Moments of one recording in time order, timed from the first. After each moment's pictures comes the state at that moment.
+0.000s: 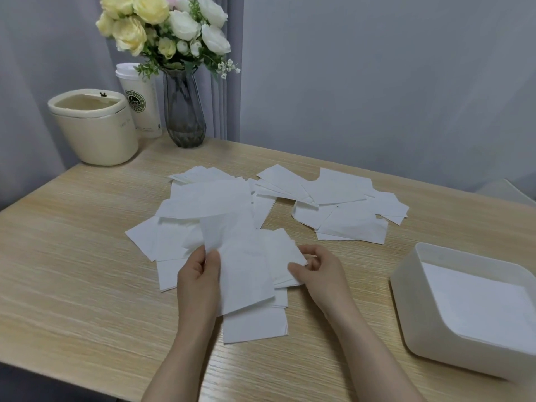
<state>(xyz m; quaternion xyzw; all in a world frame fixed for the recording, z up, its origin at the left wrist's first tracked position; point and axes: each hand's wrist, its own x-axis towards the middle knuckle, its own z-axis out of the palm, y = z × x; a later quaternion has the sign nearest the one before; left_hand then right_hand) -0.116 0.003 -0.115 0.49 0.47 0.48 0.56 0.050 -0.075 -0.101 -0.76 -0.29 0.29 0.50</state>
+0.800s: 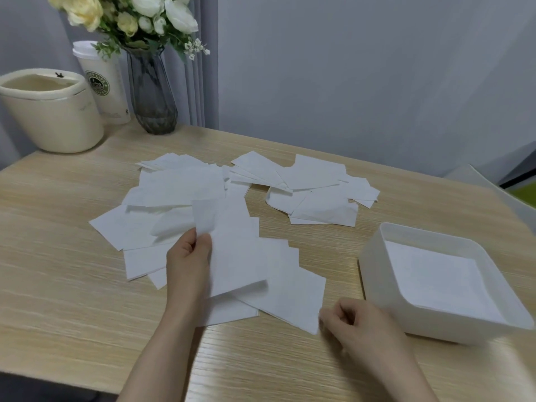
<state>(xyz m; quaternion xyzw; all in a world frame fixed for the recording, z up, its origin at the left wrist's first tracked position) -0.093 -0.006 -0.106 0.48 0.46 0.45 0.60 0.053 -0.199 -0.072 -0.91 -0.32 0.19 0.19</state>
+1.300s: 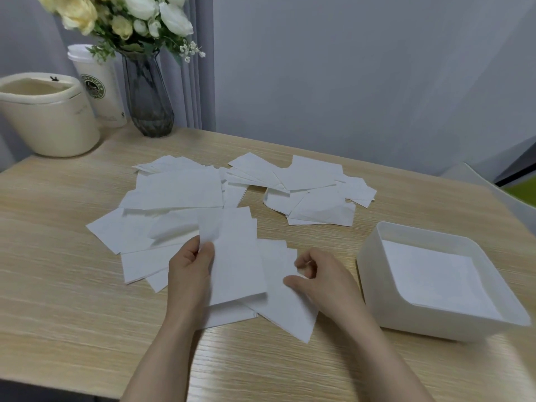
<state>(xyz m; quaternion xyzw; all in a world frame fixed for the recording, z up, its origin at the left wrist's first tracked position) -0.095 -0.012 -0.111 0.48 0.44 0.42 0.63 0.067 -0.133 -0.076 -0.86 -0.39 0.20 0.27</state>
